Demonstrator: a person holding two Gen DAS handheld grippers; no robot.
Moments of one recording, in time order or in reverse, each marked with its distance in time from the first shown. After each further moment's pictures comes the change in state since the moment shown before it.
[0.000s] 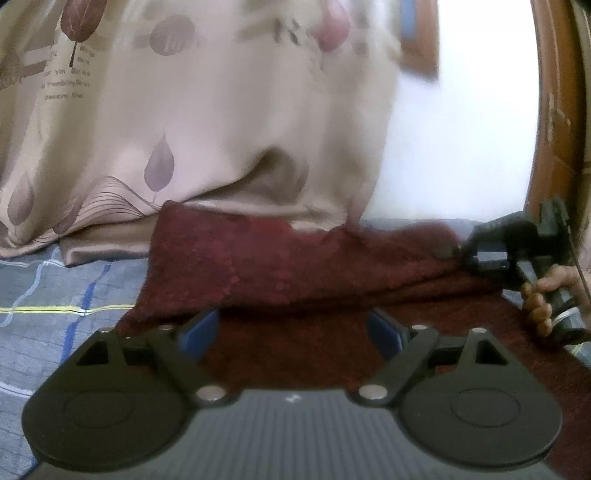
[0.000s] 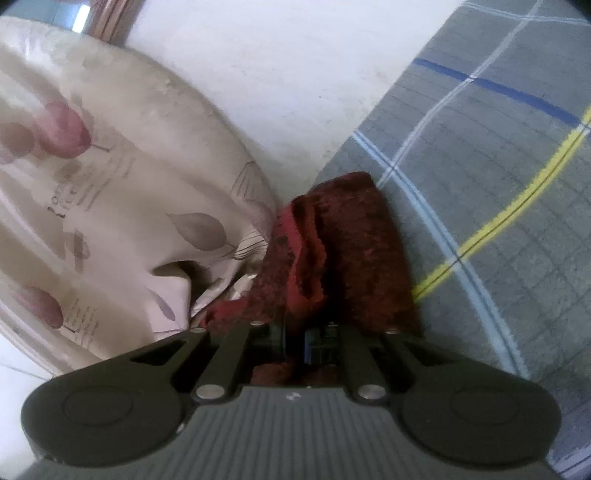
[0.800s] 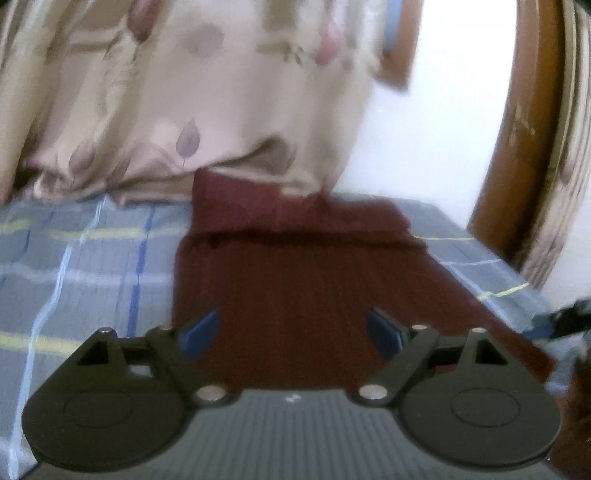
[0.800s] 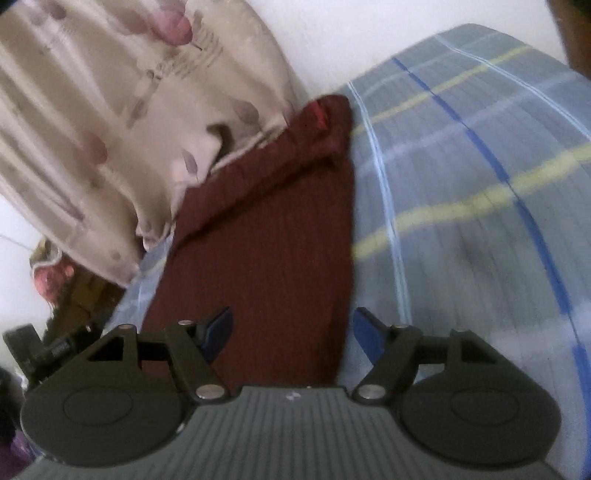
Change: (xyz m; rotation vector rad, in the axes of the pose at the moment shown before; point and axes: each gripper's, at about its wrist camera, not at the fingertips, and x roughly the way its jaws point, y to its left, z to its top) left arm -0.182 0.025 -0.036 -0.104 0.105 -0.110; right arm -0.275 0.024 -0.158 -0.262 0.196 -0.073
